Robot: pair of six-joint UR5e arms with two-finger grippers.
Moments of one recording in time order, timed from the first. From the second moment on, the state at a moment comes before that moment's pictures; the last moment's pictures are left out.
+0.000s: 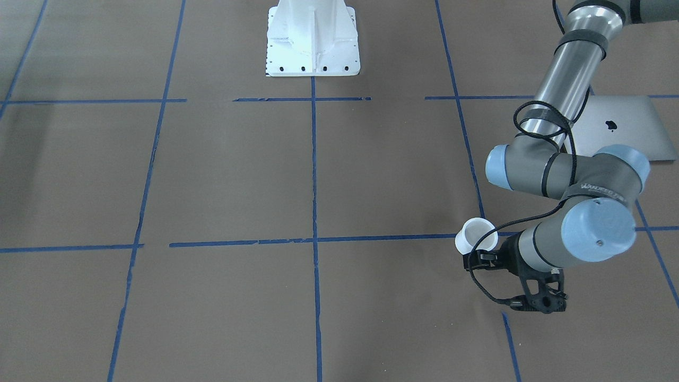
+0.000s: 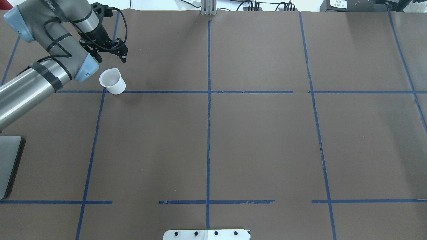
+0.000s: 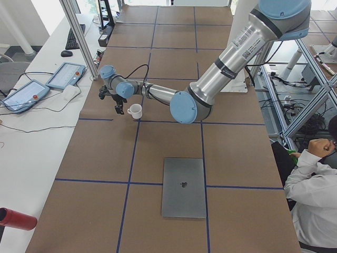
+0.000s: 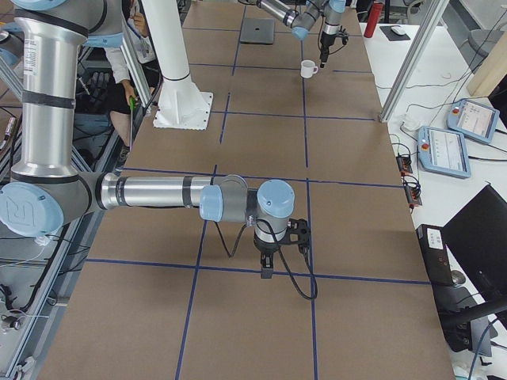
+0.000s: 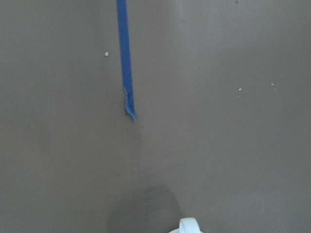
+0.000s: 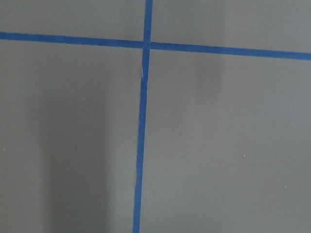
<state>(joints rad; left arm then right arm) -0.99 -2.35 -0.98 -1.88 -2.31 -0.69 1.54 -1.71 1.75 -1.64 2.28 -0.04</state>
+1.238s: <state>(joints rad) -1.02 -2.36 -0.96 -1.87 -2.34 -0.69 1.54 -1.71 1.75 -1.64 2.28 -0.04</state>
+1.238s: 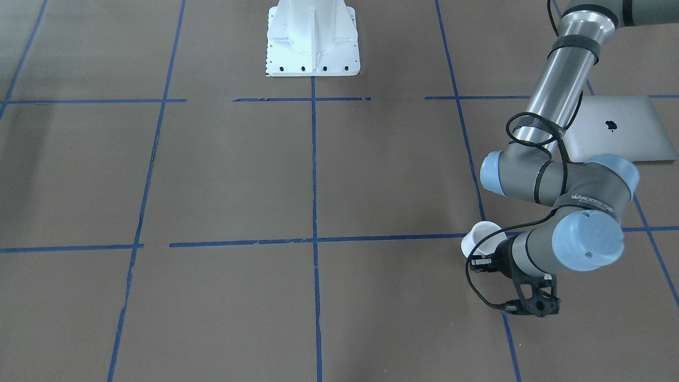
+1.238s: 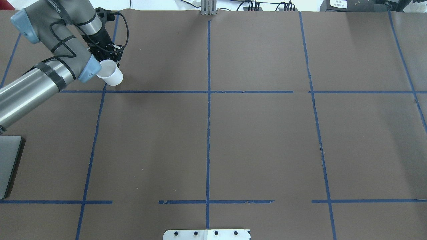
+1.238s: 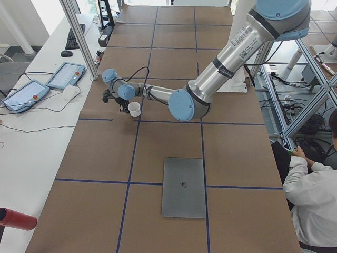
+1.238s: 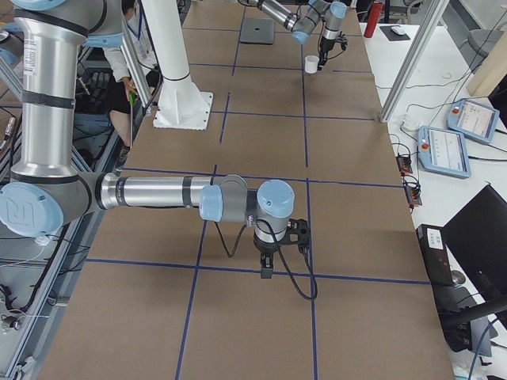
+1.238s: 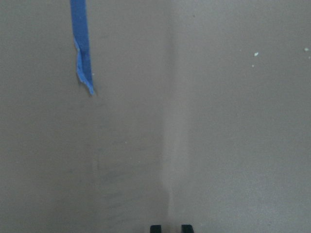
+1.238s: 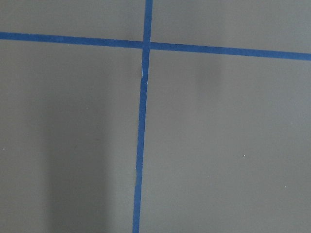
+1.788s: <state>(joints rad) -1.18 -2.19 -1.27 -1.59 -2.35 -0.52 1.54 -1.71 1.75 -1.64 2.28 -0.04</state>
